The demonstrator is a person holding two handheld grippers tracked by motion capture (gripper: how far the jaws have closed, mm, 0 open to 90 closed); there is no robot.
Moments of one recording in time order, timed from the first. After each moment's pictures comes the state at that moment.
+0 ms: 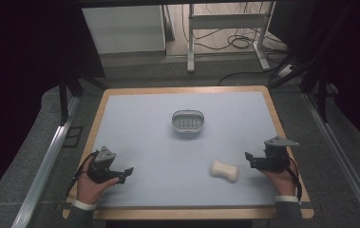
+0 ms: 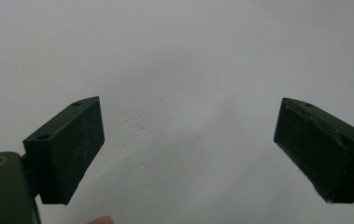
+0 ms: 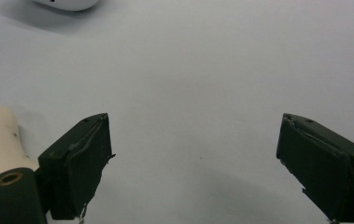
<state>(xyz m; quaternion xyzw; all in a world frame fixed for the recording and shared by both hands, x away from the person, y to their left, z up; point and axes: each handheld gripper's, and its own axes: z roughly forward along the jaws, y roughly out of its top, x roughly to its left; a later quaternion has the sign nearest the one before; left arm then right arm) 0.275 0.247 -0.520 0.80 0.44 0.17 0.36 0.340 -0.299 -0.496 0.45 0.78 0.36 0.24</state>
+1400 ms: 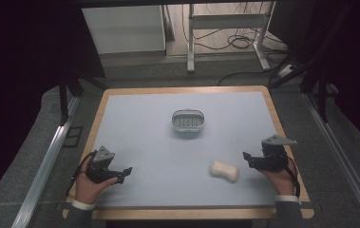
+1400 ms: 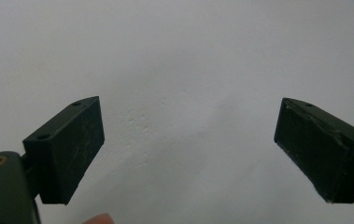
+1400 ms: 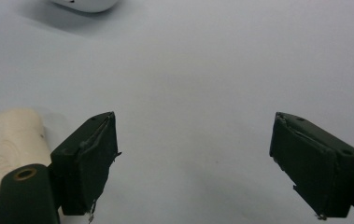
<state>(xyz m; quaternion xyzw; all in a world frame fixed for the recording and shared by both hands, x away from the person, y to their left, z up) 0.274 0.251 -0.518 0.80 0.44 0.17 0.36 0.338 -0.291 -0.487 0.45 0.79 0.36 0.23</state>
